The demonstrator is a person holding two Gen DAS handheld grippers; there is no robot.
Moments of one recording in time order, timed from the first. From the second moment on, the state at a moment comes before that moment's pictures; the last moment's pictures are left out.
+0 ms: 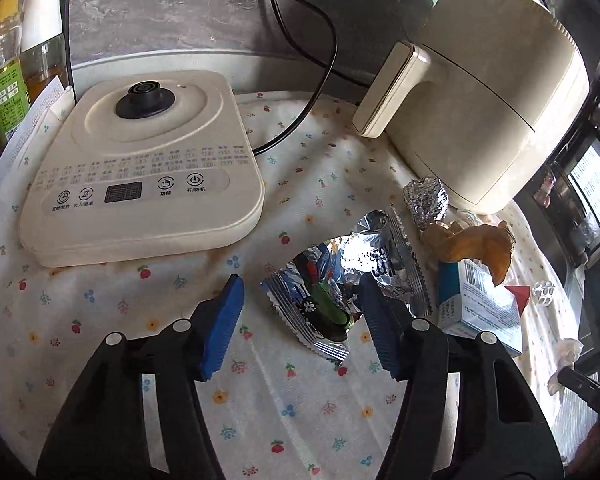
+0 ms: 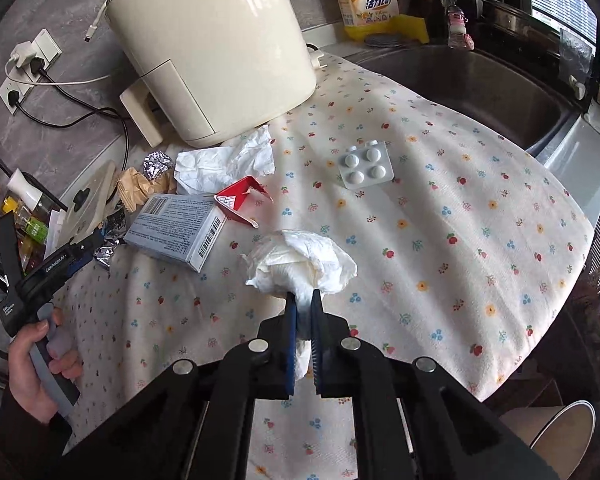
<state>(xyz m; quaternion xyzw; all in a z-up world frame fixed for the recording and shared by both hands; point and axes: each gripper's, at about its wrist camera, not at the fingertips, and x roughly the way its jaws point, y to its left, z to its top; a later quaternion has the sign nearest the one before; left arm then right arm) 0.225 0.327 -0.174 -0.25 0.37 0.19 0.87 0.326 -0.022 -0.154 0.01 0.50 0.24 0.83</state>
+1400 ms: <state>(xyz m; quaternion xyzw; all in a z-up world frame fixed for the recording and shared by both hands) 0.191 0.001 -0.111 -0.19 0.35 0.06 0.91 0.246 -0.360 -0.156 0.10 0.50 0.14 0.85</state>
